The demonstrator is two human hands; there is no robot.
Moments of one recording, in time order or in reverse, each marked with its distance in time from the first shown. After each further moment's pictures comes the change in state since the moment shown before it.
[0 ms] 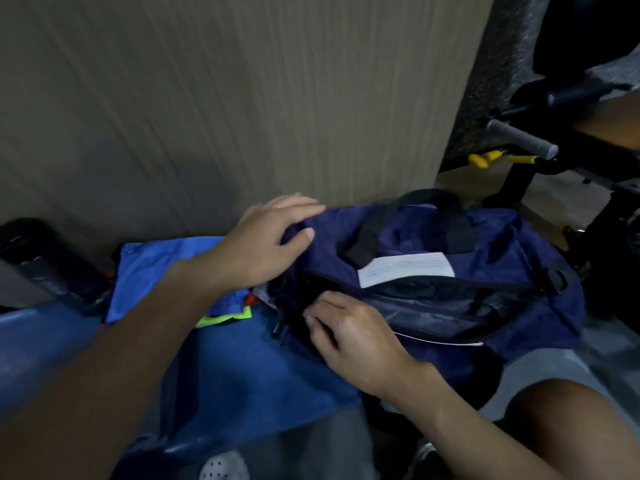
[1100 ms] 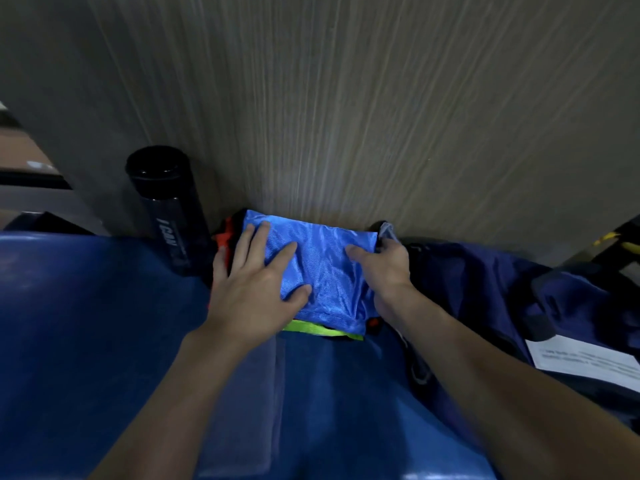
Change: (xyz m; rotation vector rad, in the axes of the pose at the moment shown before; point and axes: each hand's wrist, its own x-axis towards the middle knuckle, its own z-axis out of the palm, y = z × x) left_hand -0.152 -0.163 -0.005 0.317 0.090 -0.710; right_hand 0.202 -0.017 0.139 0.678 0.247 0.925
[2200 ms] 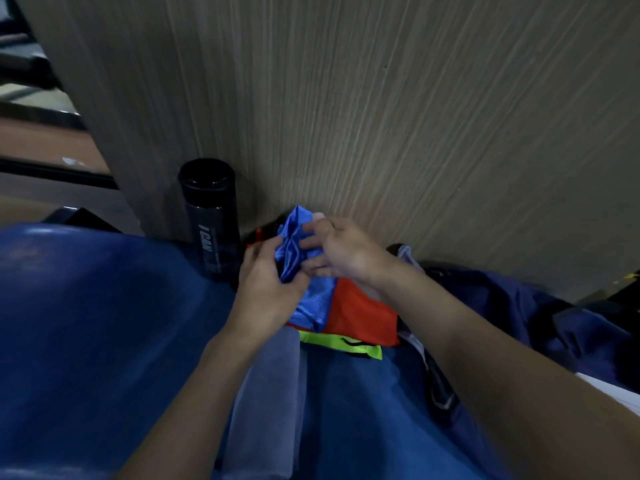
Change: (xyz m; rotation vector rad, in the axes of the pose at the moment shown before) left_hand 0.006 -0.012 -0.013 -0.872 0.155 -0.320; right_hand -0.055 -0.078 0.066 -0.344 -0.593 -0.155
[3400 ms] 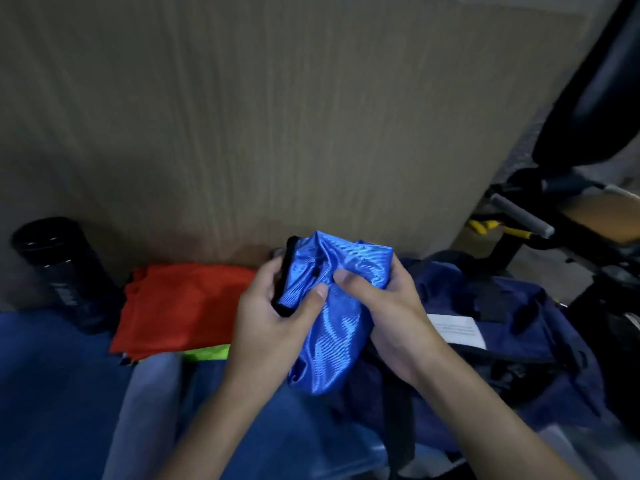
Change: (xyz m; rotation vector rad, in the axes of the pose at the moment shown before) left_hand -0.129 0.132 0.095 -0.429 -0.223 0.268; right_hand -0.191 0.063 -0.140 0.736 0.374 -0.212
